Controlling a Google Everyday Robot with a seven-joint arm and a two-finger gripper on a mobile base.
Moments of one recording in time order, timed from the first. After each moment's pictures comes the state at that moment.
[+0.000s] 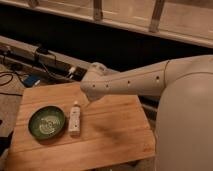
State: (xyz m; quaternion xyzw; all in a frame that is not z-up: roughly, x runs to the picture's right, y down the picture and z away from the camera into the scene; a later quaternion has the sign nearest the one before) arm -0.055 0.057 0.781 -0.17 0.06 0.48 0.86
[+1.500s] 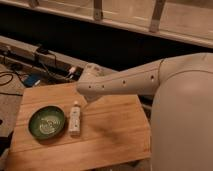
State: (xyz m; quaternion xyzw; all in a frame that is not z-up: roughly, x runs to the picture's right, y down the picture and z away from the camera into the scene) arm -0.058 0.061 0.781 -0.16 0.08 0.48 0.86
